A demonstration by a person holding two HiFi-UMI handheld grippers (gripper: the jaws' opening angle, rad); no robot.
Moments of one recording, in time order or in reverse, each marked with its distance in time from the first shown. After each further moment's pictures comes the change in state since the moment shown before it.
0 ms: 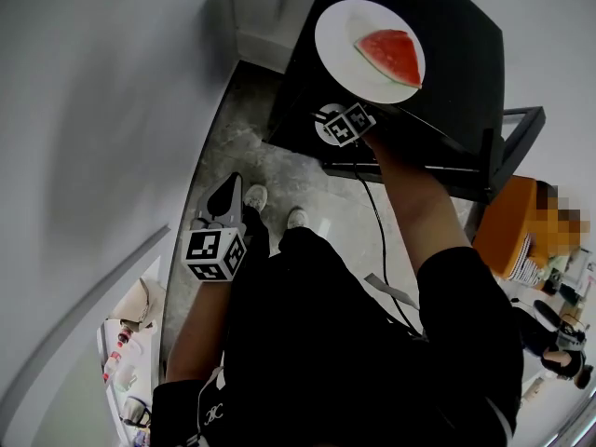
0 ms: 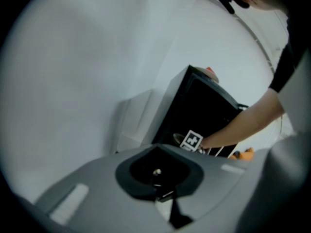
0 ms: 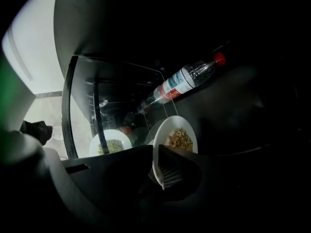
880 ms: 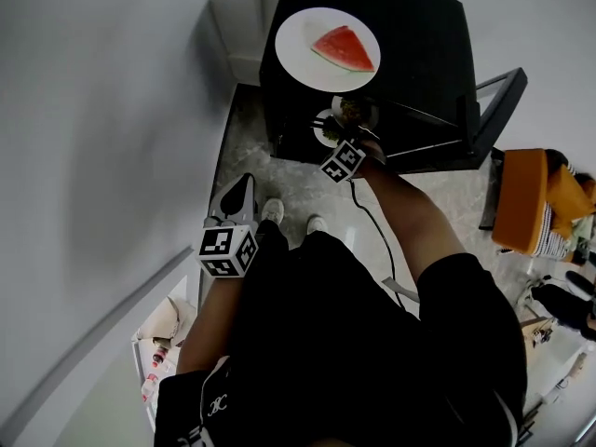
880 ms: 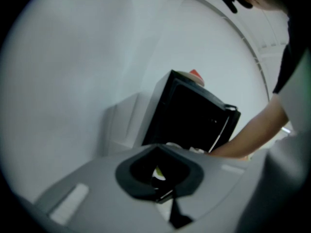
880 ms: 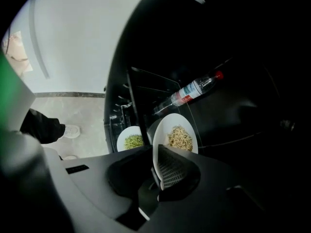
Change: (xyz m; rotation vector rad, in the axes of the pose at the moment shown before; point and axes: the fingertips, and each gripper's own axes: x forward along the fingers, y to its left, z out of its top) left arm 0.002 -0.036 0.030 0.100 -0.001 -0.105; right arm -0.065 0.069 -0.036 -0.029 -0.061 0.047
